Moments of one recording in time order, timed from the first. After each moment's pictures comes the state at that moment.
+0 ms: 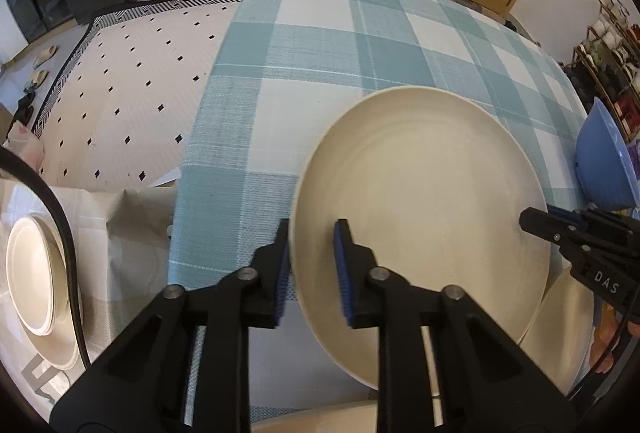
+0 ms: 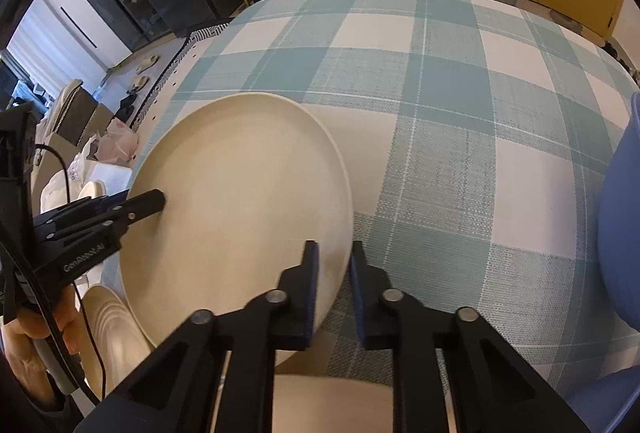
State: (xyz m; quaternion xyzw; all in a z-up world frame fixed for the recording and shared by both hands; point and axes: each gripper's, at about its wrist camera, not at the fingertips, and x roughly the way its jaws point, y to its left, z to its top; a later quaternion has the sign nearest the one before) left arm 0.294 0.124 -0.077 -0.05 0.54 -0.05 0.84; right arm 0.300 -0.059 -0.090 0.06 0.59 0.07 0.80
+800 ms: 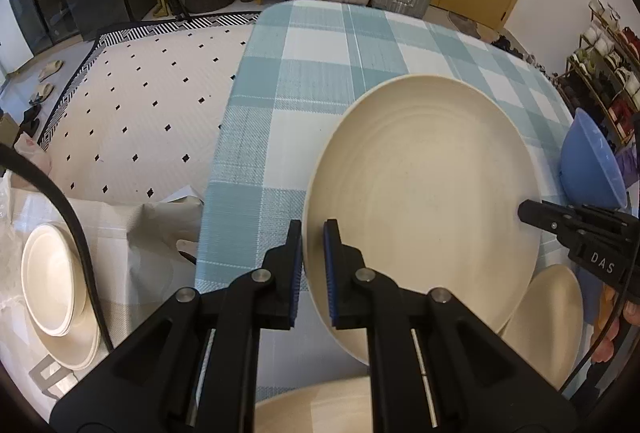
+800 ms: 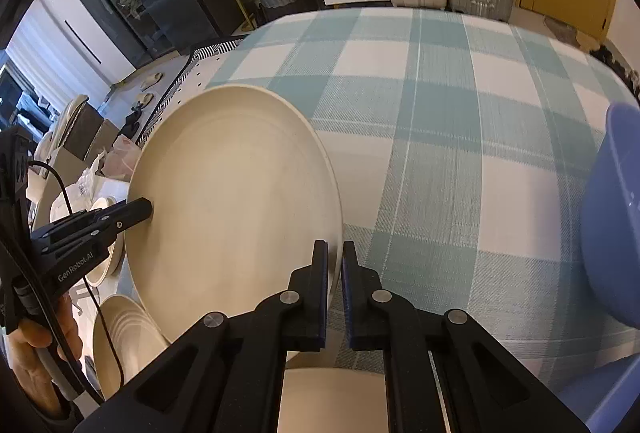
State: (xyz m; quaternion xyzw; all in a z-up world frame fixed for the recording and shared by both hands) left arm 0.270 0.130 -0.037 -0.04 0.51 -0.05 0.86; right arm 0.292 -0.061 -0.061 0.07 0.56 0.08 0.82
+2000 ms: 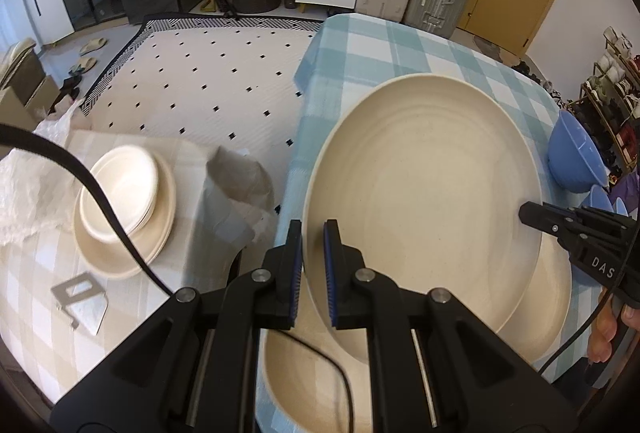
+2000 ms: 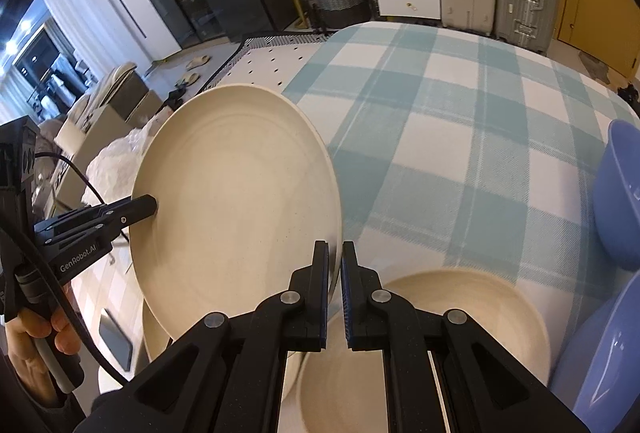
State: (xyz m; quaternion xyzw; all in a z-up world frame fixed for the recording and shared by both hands) left arm 0.108 0.191 0.019 -0.07 0.49 0.02 0.87; right arm 0.203 0.012 -0.010 0.04 0.54 0.15 0.82
